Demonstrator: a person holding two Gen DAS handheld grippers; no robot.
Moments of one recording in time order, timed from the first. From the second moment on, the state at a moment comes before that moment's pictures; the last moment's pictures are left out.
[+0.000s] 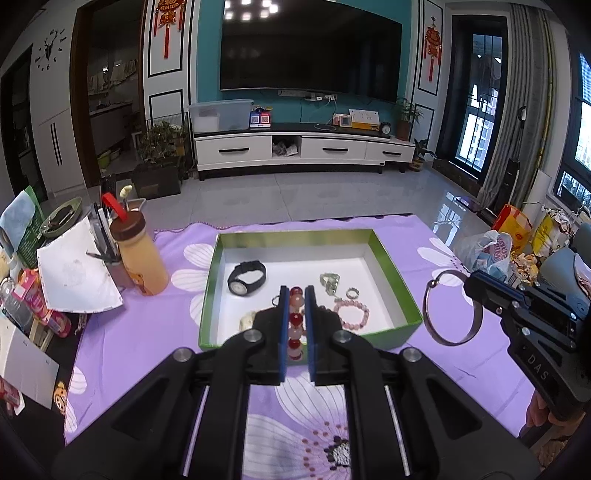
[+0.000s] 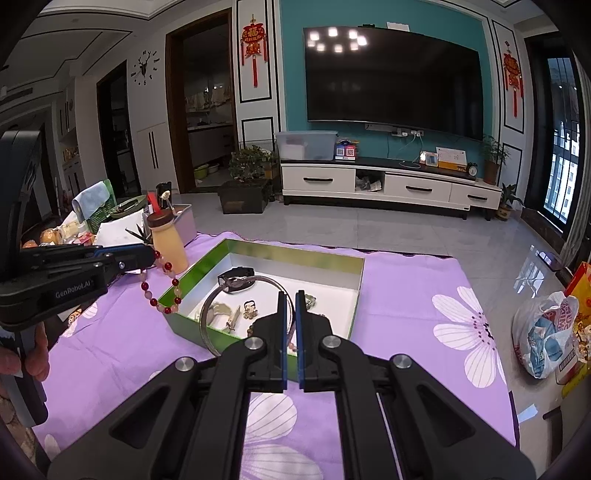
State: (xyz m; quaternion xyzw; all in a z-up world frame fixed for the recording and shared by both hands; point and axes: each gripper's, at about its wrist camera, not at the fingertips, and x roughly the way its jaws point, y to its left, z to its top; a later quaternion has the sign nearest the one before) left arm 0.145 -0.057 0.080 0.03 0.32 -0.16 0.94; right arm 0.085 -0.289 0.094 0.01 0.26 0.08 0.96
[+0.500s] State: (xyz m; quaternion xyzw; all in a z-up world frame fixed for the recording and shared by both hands) left arm 0.210 -0.060 0.065 0.00 0.34 -0.15 0.93; right arm 0.141 -0.289 0.082 0.01 0.29 0.09 0.95
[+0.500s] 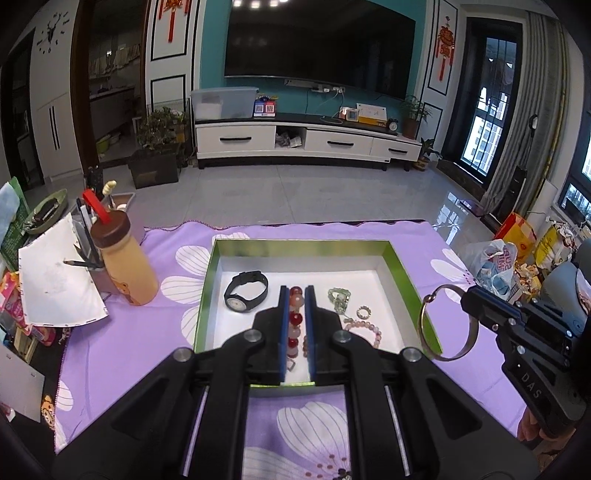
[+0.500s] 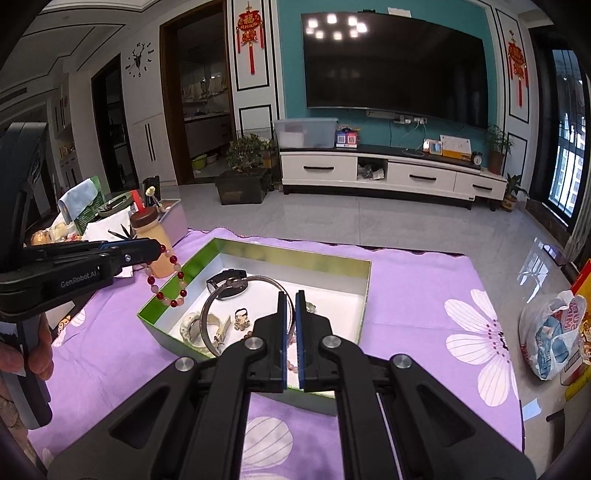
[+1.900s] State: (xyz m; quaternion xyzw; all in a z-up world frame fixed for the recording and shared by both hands) left arm 0.298 -0.088 -0.035 0.04 0.43 -0.13 0.90; right arm 0.238 -0.267 0.001 -0.02 0.38 0.07 0.92
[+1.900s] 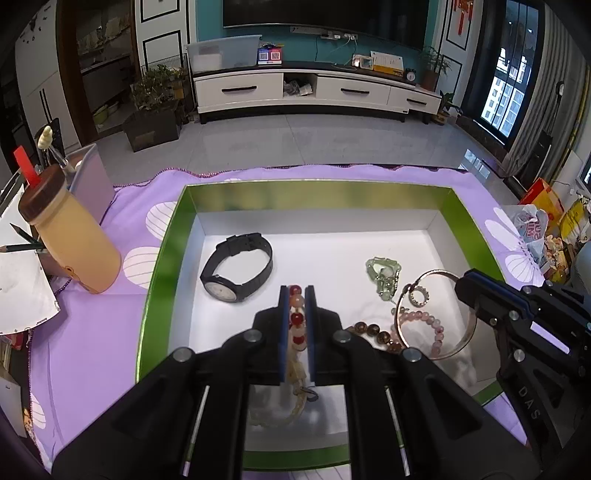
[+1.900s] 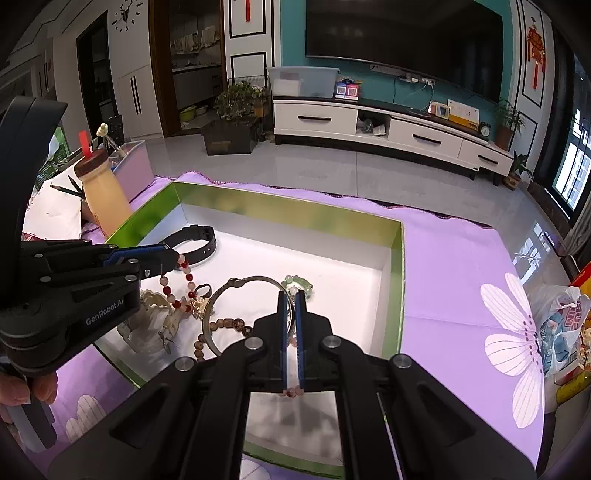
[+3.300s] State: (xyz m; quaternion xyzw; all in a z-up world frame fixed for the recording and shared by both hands) left arm 0.300 -0.097 -0.064 0.07 0.47 -0.11 0.87; right arm 0.254 -0.267 -0.028 0.00 0.44 0.08 0.90
